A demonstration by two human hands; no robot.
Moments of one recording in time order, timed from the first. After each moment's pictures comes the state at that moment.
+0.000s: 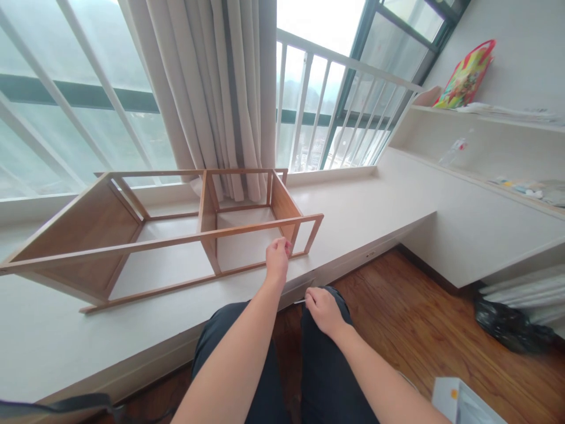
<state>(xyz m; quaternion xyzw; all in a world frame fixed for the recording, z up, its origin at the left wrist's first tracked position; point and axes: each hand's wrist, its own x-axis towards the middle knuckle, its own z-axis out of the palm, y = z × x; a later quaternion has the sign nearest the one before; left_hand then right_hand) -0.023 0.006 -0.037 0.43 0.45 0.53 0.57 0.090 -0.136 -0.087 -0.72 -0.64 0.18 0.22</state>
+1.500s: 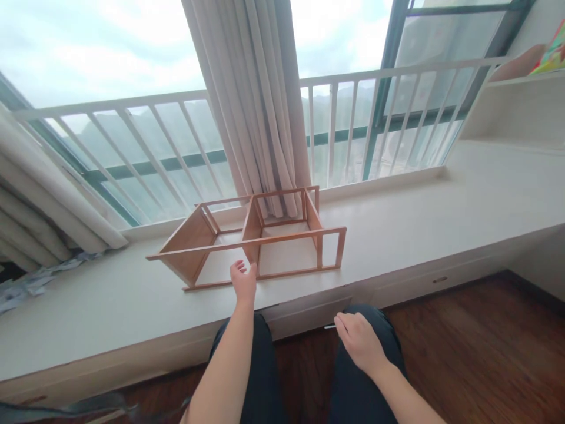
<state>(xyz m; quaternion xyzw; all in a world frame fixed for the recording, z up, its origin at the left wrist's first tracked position) -0.204 0.002 -0.069 0.41 0.71 0.54 0.19 0.110 -0.167 -0.121 -0.60 -0.75 0.11 0.25</state>
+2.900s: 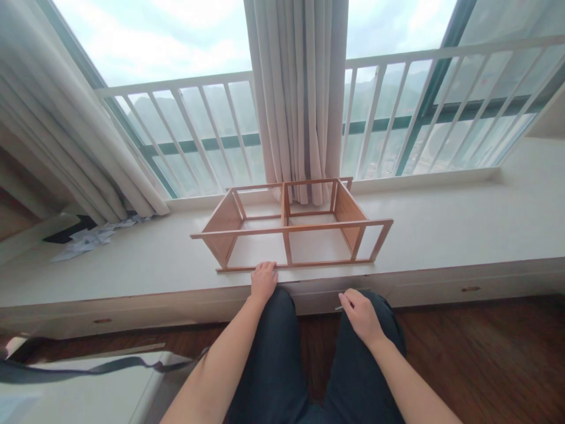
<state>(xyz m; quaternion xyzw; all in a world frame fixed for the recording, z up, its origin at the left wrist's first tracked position) -0.241 -0.078 -0.112 0.65 0.72 0.23 0.09 0.083 -0.154 -0.119 -0.56 -0.67 0.28 0.39</state>
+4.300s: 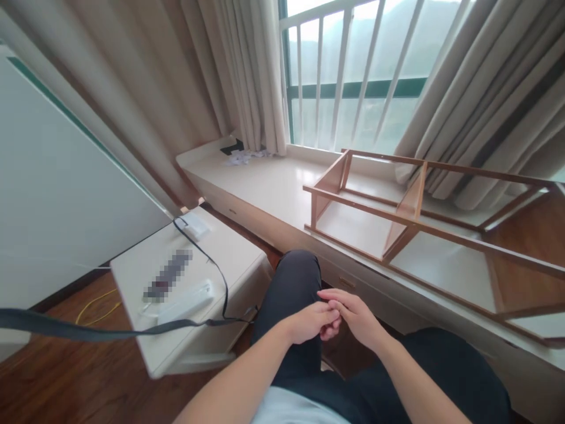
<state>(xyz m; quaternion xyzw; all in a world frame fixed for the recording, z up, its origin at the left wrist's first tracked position) -0.202 -0.315 -0.084 0.30 0.46 0.44 0.71 -0.068 -0.195 -0.096 -0.18 -0.76 0.61 0.11</state>
